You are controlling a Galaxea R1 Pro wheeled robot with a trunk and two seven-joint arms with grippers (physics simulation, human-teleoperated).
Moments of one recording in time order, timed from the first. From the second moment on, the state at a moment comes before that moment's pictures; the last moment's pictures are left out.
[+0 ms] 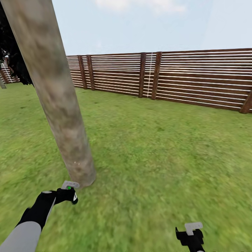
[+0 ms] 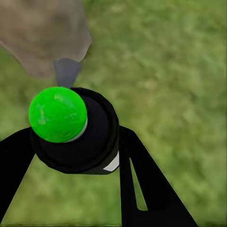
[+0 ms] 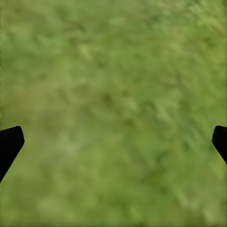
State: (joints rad) left arm -0.63 0.12 0.39 -0.66 -0.49 0.35 -0.50; right arm -0.46 -0.09 -0.14 -0.11 0.28 -0.39 -0.15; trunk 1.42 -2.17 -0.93
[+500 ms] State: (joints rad) left arm -0.63 0.12 0.39 -0.66 -0.49 0.36 -0.50; right arm -0.46 -0.09 -0.14 -0.11 0.28 -0.39 -0.15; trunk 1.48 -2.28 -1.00
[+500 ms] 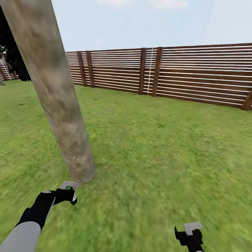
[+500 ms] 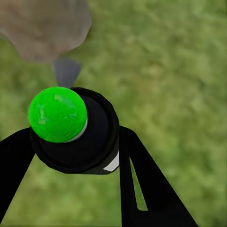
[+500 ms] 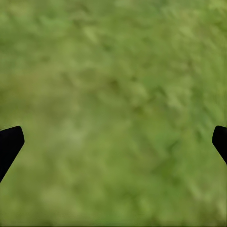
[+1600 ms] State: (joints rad) left arm -0.65 0.03 0.35 -0.67 -0.48 0.48 -0.39; right arm -0.46 -0.09 -0.14 -0.11 0.29 -0.39 -0.15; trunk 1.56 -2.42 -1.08
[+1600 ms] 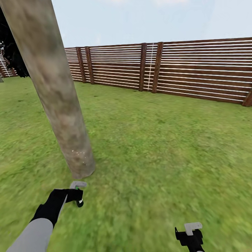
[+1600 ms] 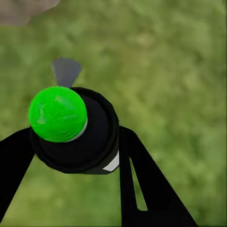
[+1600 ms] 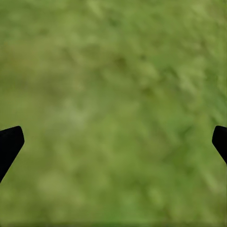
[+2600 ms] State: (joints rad) left arm -0.67 0.11 0.35 -0.69 -0.48 0.52 -0.39; right arm -0.46 -0.09 -0.14 -0.11 0.29 -0.39 -0.15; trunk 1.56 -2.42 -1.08
